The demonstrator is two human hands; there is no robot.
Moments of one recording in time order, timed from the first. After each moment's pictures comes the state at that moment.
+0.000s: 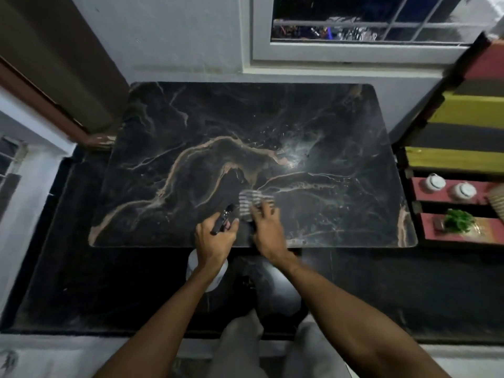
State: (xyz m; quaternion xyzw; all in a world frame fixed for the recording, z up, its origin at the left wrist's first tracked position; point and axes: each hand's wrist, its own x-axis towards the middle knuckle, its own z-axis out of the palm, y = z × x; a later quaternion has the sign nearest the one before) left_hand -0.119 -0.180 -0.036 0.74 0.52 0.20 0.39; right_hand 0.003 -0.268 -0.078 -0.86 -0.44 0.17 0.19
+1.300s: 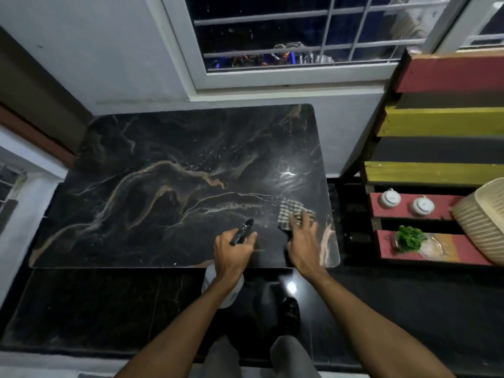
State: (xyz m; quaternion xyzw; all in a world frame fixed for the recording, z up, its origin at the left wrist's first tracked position) left_hand 0.084 -0.367 -0.024 0.73 0.53 0.14 0.41; right_hand 0.228 -0.477 -0.089 -0.91 -0.33 0.16 0.18
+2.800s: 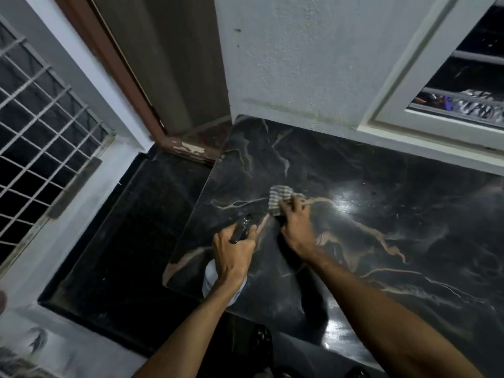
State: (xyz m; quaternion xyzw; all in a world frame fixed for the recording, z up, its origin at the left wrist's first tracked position) left_hand -0.160 0.033 -0.020 0.65 0.61 0.30 0.34; right_hand 0.014 0.012 -0.086 -0.81 -0.52 0.20 0.18
